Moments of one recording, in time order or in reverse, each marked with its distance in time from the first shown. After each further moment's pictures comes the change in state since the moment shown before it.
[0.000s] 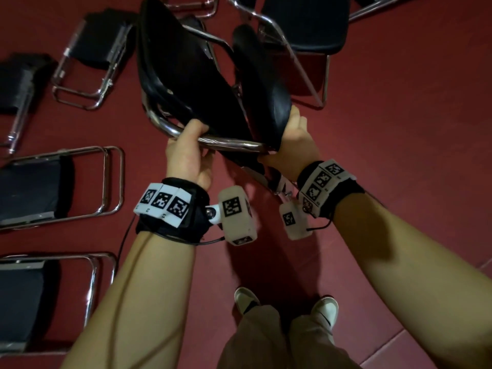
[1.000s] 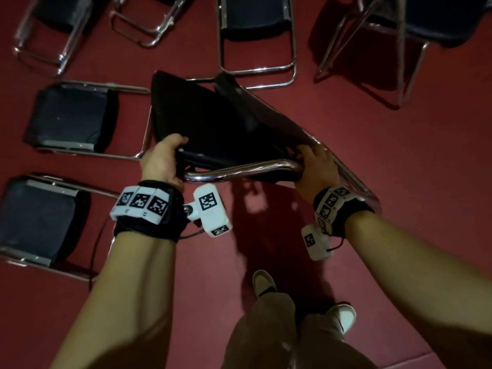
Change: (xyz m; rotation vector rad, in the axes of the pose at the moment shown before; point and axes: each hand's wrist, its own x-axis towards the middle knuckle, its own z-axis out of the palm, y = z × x) left_hand 0.073 0.066 -0.233 0.125 0.388 -0.135; right_hand -0.023 -0.041 0.167 -0.440 -0.361 -0.025
